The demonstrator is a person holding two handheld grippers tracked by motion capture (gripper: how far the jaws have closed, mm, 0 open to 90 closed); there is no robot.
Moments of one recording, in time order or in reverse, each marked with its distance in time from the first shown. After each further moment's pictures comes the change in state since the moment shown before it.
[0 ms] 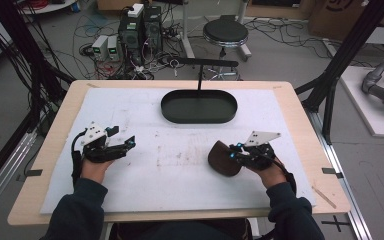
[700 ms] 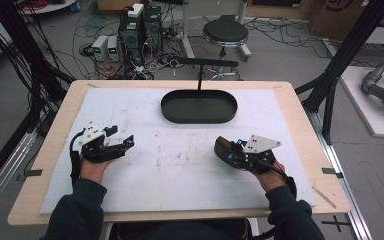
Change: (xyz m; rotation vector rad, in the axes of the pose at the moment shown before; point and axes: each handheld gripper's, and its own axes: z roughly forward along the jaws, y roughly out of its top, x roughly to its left) left arm 0.002 0.000 -0.002 -0.008 0.006 -0.009; right arm 0.018 0.004 -0.007 -0.080 -0.074 -0.120
